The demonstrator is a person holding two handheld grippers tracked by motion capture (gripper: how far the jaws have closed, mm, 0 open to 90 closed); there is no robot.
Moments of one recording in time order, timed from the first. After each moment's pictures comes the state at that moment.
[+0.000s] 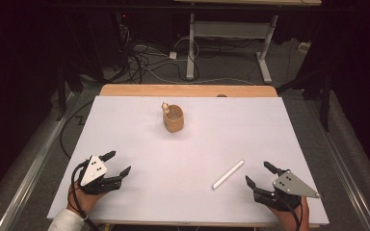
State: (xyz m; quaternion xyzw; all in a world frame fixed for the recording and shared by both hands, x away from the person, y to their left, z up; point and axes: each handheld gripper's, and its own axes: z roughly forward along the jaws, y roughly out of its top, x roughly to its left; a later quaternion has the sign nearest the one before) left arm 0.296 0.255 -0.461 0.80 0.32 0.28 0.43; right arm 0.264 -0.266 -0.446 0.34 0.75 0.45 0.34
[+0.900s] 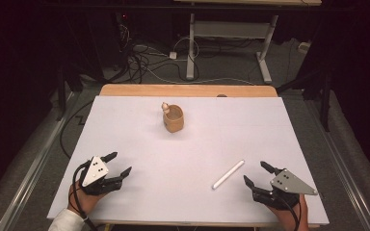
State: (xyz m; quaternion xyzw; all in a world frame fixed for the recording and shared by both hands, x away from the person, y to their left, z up) left arm 0.293 0.254 -0.462 0.80 0.31 0.29 0.43; right arm 0.269 -0.262 -0.444 0.33 0.77 0.45 0.32
